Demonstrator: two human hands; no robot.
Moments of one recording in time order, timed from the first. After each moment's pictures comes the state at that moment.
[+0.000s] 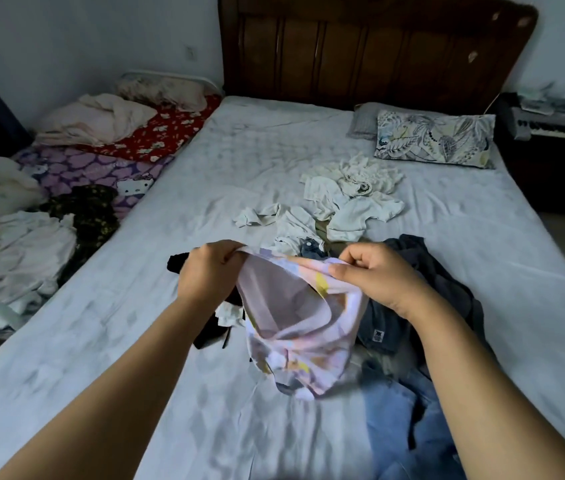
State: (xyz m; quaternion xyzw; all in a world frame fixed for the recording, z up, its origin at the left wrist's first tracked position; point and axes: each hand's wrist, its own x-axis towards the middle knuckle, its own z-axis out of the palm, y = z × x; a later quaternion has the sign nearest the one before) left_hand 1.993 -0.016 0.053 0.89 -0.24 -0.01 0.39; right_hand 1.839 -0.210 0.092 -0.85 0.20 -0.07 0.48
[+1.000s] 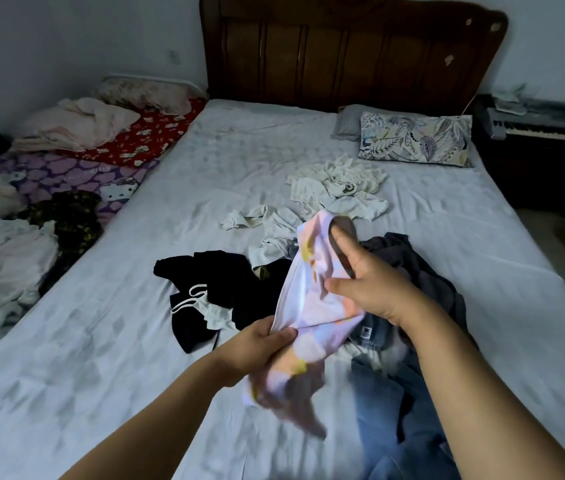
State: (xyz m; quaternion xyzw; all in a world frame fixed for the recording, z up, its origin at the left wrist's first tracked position) left_hand 1.912 -0.026 -0.005 0.64 -0.25 -0.49 0.54; right_hand 1.824 -0.206 0.098 -0.87 0.18 -0.01 0.46
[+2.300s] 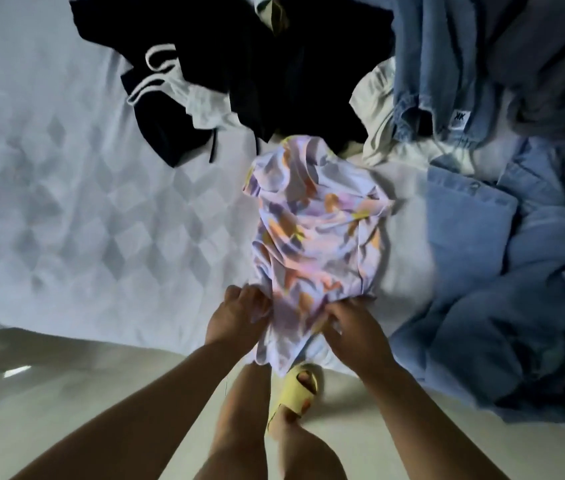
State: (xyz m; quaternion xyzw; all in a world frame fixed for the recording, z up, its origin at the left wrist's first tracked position) left_hand 1.847 0.097 -0.299 0.88 -0.20 -0.43 0.08; right_hand 1.699 -0.039 -0.318 -0.85 0.33 0.22 0.35
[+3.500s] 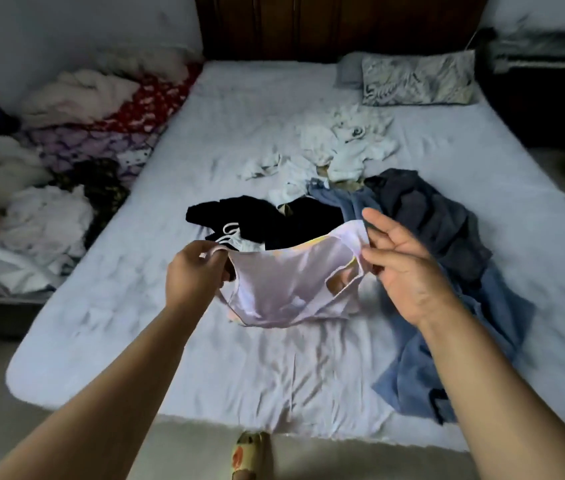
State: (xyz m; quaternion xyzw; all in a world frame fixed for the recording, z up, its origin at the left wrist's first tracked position) left_hand 1.906 0.150 0.011 0.83 -0.09 -0.12 0.53; right_hand 1.723 -0.041 0.042 -0.53 0.24 -0.24 0.78
